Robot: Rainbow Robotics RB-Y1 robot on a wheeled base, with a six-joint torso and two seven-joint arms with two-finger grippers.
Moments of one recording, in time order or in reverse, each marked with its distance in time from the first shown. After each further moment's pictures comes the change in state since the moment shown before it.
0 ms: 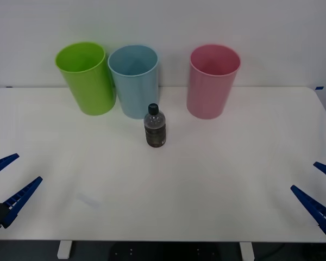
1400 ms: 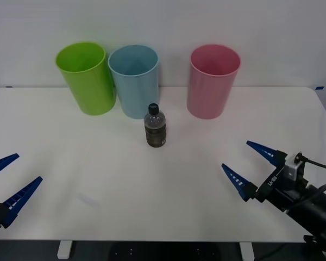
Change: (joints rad) right arm -0.290 0.035 0.374 0.167 0.066 0.285 0.285; left arm 0.000 0.000 0.000 0.000 0.000 0.000 0.000
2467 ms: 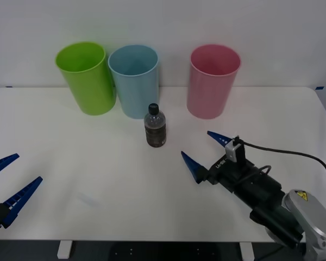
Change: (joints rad) right arm -0.188 0.093 0.248 0.077 0.088 0.314 0.020; left arm 0.000 0.000 0.000 0.000 0.000 0.000 0.000
